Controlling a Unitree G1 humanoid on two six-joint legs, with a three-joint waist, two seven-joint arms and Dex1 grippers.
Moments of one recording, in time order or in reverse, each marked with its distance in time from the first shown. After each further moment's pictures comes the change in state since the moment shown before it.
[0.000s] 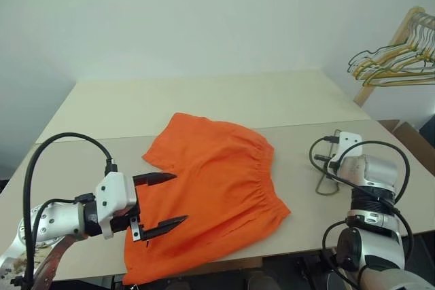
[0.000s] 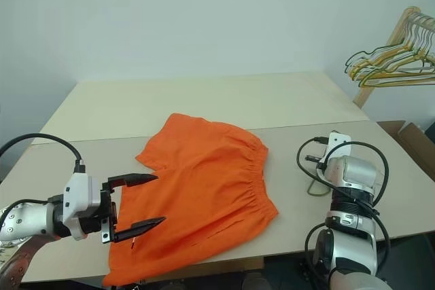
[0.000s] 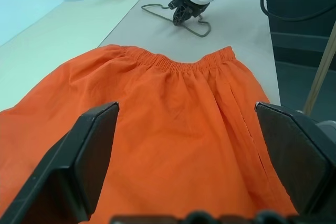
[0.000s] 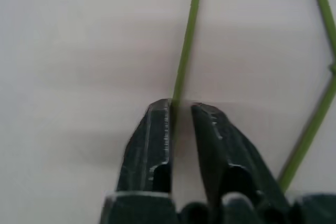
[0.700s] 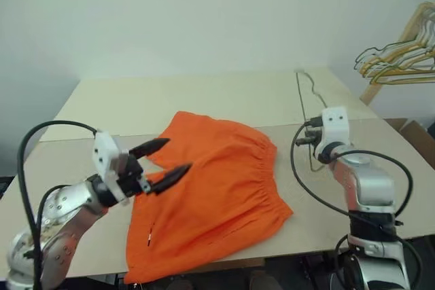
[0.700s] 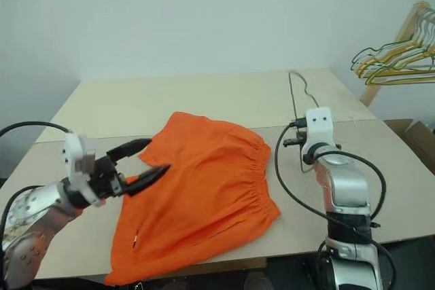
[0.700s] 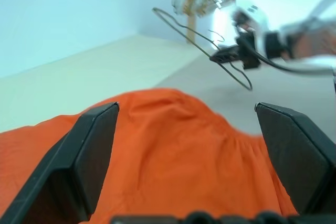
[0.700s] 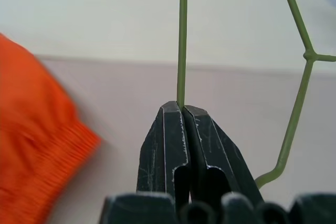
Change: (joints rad) left arm -0.270 -0.216 0.004 0.063 -0.294 0.285 0.437; right arm 0.227 -0.016 0.245 -0.597 0.031 -0.324 0.243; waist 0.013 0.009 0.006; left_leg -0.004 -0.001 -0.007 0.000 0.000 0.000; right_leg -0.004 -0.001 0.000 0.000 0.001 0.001
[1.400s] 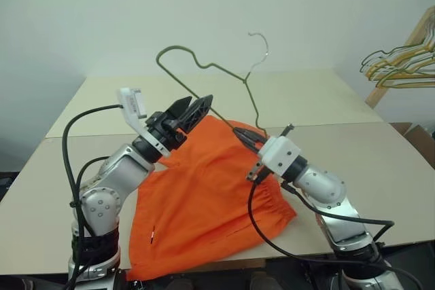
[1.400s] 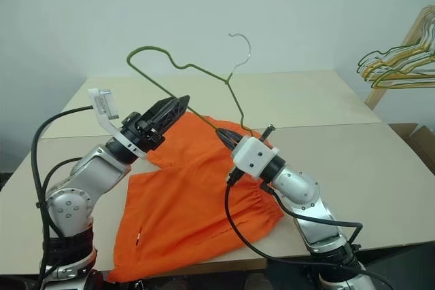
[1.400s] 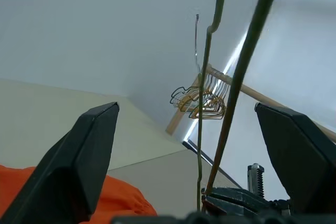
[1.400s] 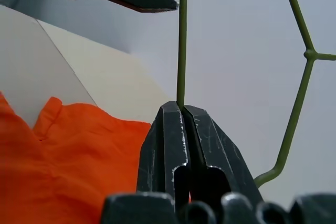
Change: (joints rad) left arm -0.346 -0.272 -0.096 0.167 -0.311 0.090 0.422; right arm 0.180 -0.031 0.376 -0.154 -0.184 -0.860 0.261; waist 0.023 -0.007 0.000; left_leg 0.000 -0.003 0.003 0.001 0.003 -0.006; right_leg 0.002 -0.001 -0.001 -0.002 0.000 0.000
